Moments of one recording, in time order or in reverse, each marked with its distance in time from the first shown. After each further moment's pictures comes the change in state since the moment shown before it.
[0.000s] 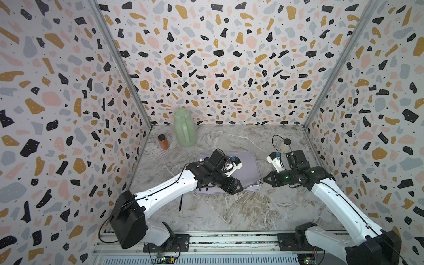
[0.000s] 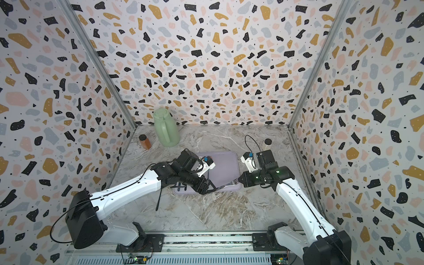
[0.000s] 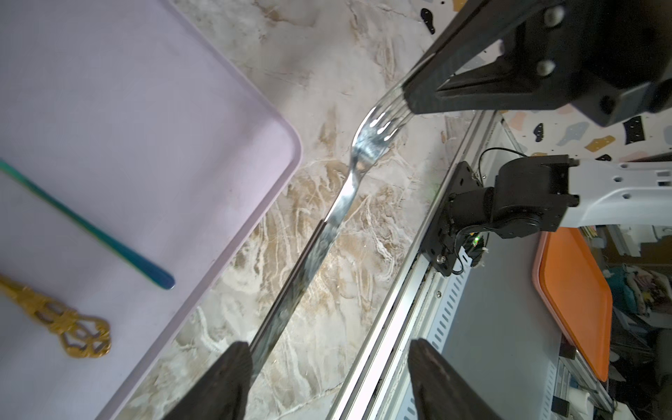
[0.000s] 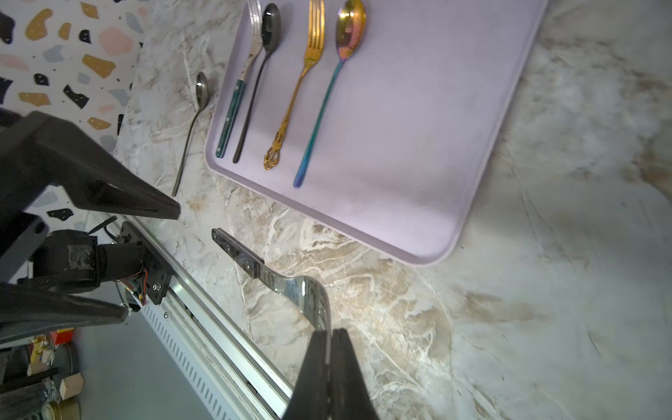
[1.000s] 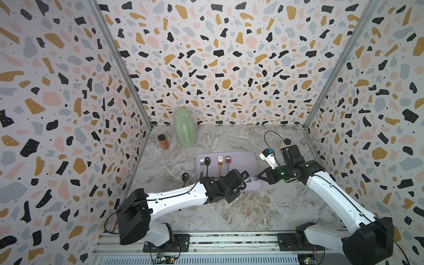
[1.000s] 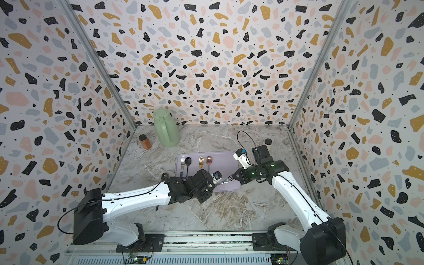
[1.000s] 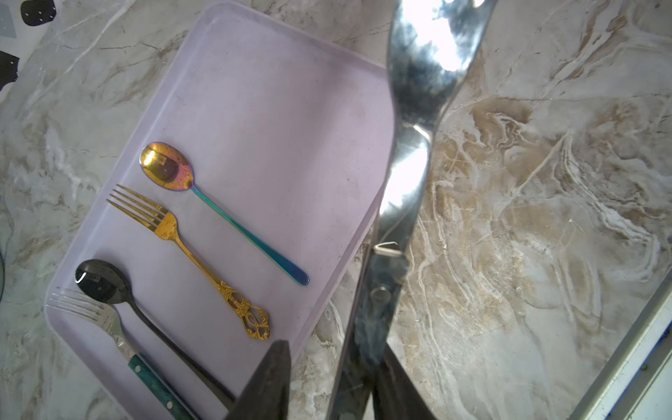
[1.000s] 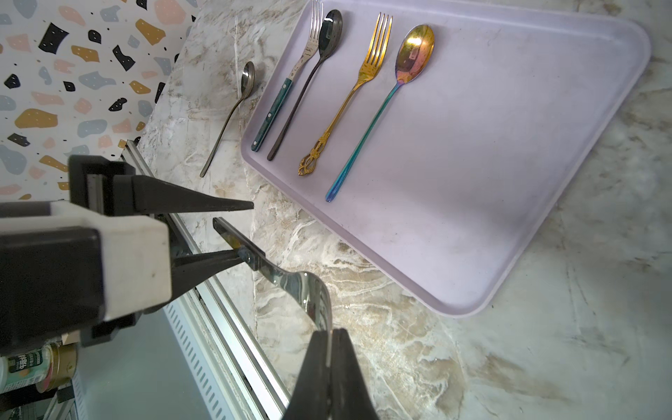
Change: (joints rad) left arm -0.260 0.034 -0.075 0.042 -0.746 0.224; right arm 0.025 0.086 0.067 0.016 -0.074 -0.110
